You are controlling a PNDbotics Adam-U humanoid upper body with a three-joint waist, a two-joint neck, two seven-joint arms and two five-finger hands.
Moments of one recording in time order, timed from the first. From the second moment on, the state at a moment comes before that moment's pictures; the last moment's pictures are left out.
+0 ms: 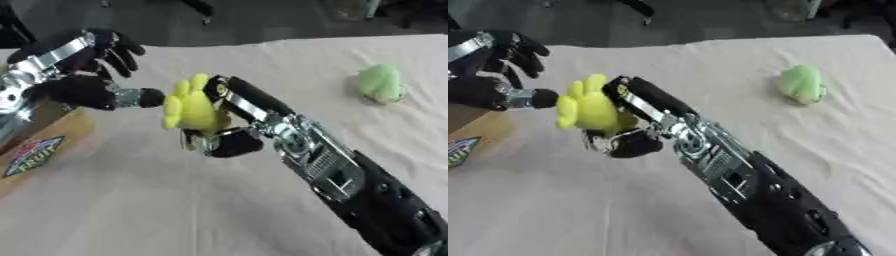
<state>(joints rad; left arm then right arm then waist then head) -0.88 0.69 -0.53 -1.70 0.07 0.45 -0.18 -0.72 -0.32 0.53 -1.70 0.37 0.16 0.17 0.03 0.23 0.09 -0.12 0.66</state>
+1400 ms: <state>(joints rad) -0.88 0.70 -0.54 -1.81 0.19 0.62 -0.27 -0.73 -0.29 0.54 -1.64 0.48 0.20 0.10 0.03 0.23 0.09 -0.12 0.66</state>
